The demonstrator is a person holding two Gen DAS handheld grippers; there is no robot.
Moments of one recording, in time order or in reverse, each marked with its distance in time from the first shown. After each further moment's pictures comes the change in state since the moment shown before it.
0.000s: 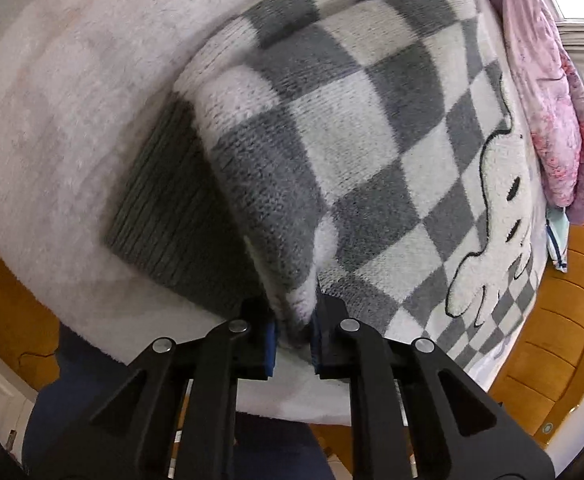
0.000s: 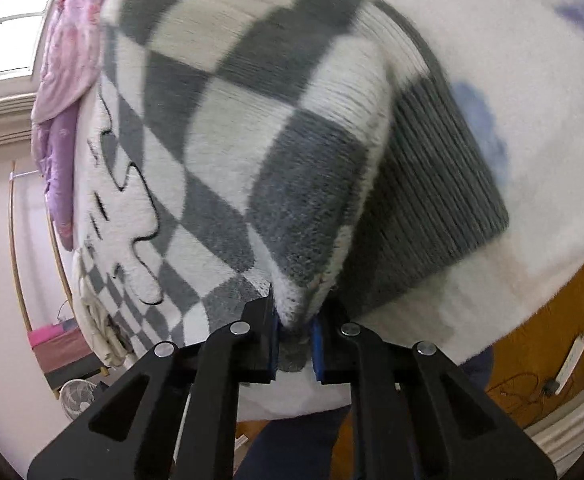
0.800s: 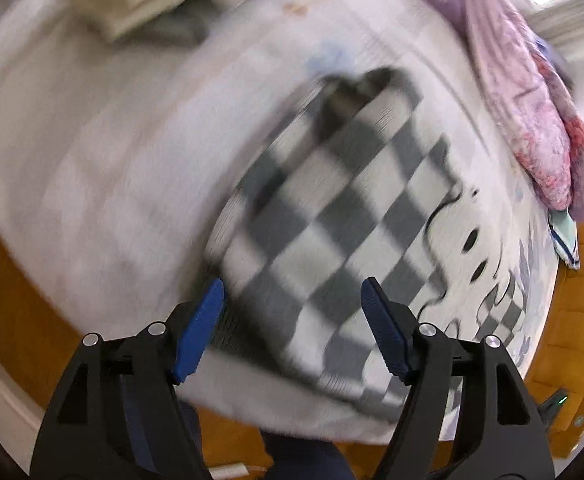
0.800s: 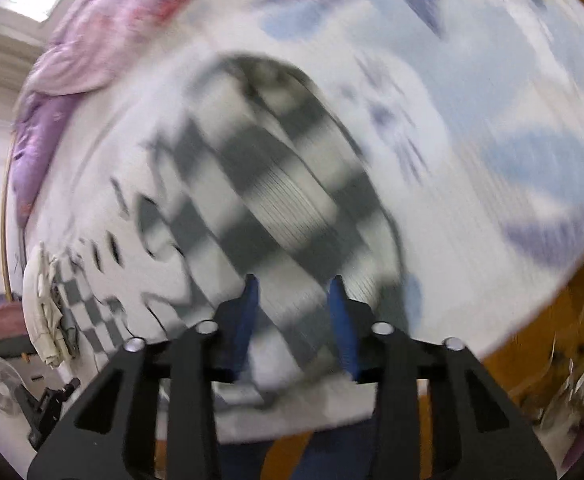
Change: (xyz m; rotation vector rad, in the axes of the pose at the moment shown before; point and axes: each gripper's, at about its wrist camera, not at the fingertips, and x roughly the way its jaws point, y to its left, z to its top) left arm -0.094 -0.059 0.060 0.161 -0.192 0.082; right arm -0.067 0.147 0.085 -0.329 -0.222 -0.234
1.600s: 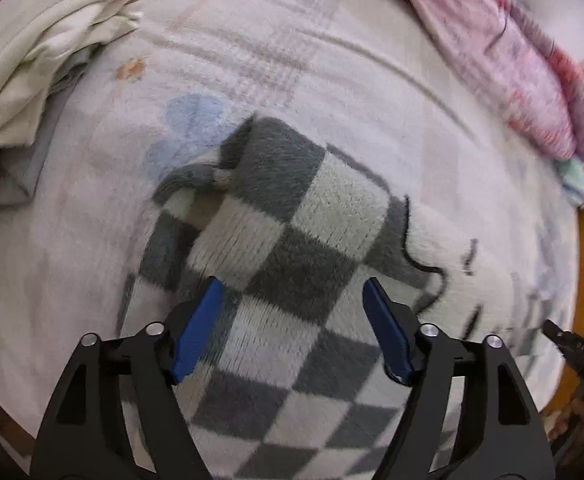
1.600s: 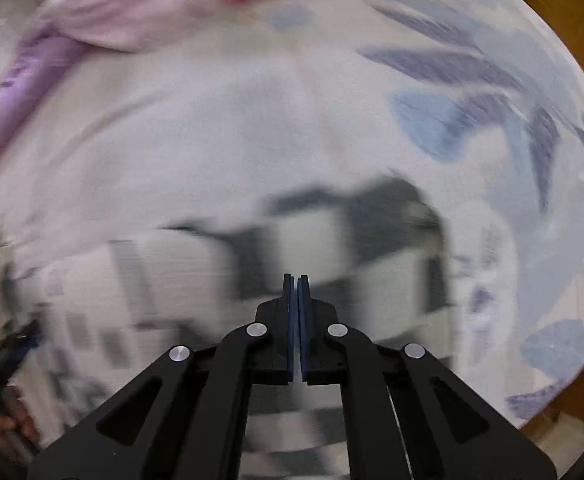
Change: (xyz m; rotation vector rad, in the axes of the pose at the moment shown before) left arm 0.093 -0.094 0.082 0.244 -0.016 0.005; right arm 0.076 0.136 0.067 -0.311 0.011 -0.088
